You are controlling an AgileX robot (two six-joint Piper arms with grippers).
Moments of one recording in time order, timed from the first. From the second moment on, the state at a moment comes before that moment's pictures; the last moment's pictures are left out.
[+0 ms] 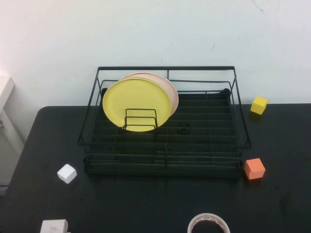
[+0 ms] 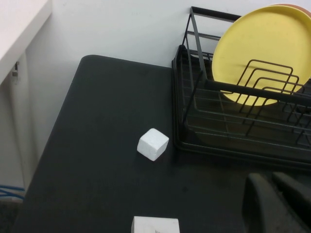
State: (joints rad) right arm 0.37 0.40 -0.47 0.14 0.93 -0.47; left arm -0.13 -0.01 0.02 0.03 0.34 -0.29
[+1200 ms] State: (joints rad) right arm -0.11 -0.01 -0.09 -0.01 0.38 -0.37; left arm -0.13 -0.01 0.02 0.03 0.35 -0.29
